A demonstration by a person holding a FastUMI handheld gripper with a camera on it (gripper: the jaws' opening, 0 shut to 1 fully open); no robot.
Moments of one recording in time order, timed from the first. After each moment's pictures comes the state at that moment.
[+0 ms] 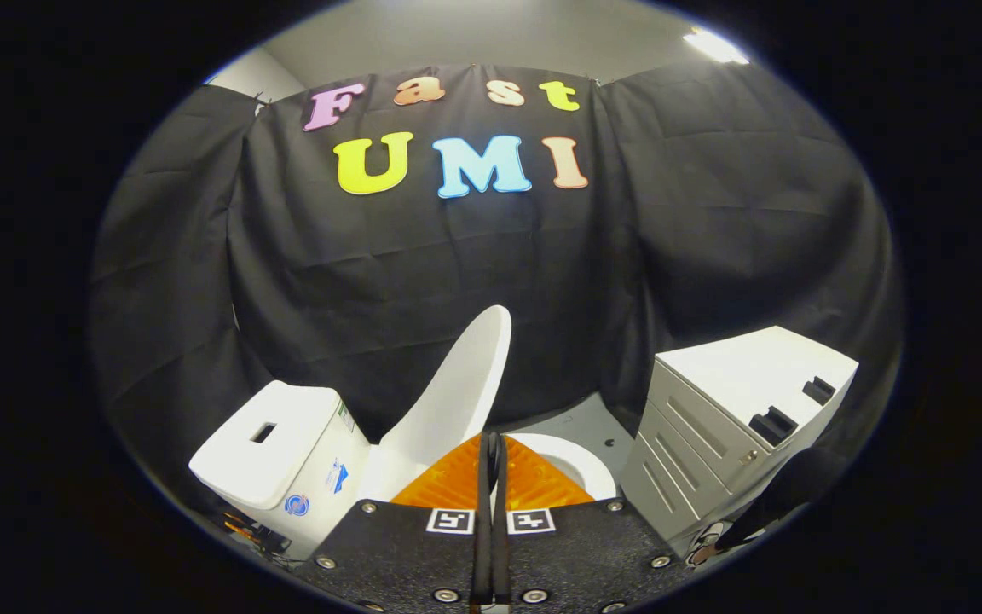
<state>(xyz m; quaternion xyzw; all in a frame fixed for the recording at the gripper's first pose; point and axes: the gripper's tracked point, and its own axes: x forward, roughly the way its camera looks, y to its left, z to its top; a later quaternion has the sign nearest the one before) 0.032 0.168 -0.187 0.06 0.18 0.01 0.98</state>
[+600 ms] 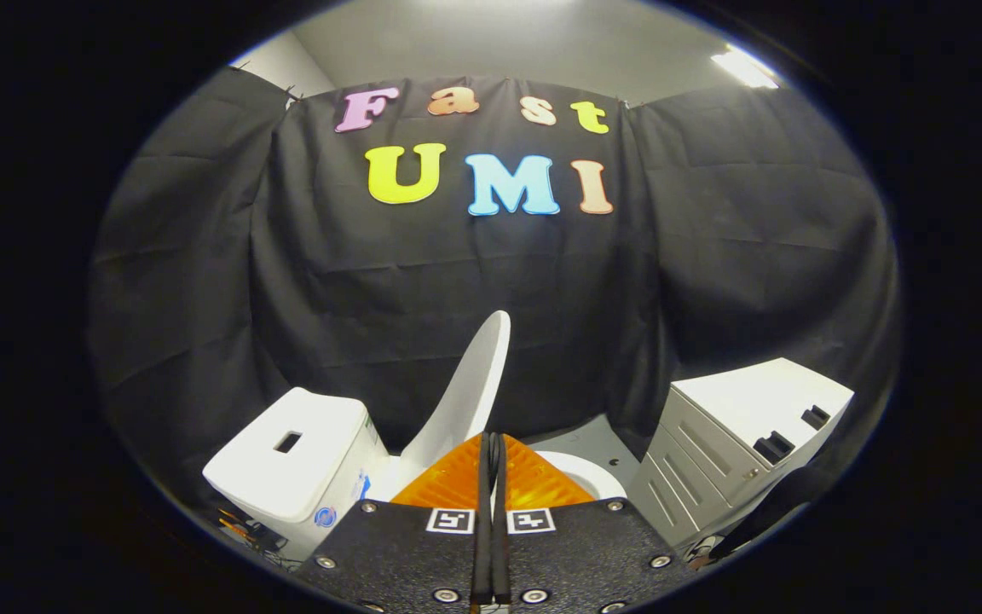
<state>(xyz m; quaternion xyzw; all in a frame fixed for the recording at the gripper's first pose) 0.031 0.227 -0.144 0.03 0.15 0.04 0.99</state>
